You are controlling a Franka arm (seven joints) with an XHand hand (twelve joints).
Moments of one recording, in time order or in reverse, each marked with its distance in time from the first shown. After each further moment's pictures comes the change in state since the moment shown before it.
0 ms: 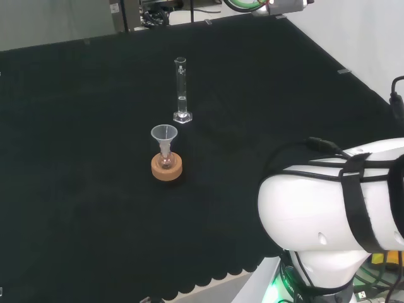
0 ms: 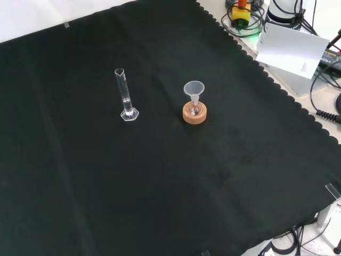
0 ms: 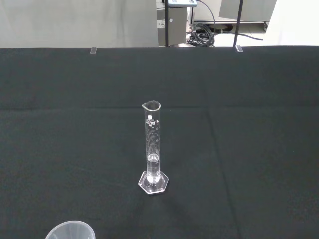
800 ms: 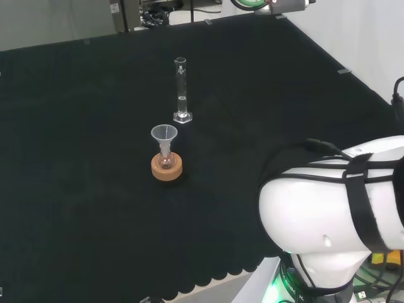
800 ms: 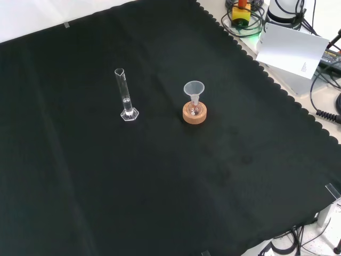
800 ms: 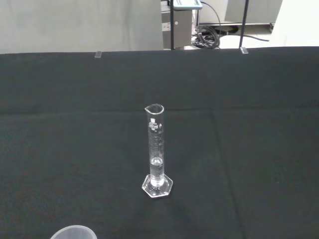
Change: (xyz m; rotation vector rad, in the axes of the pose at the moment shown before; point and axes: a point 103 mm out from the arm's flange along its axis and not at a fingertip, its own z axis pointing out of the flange) arm -0.004 0.004 0.001 -0.006 0.015 -0.006
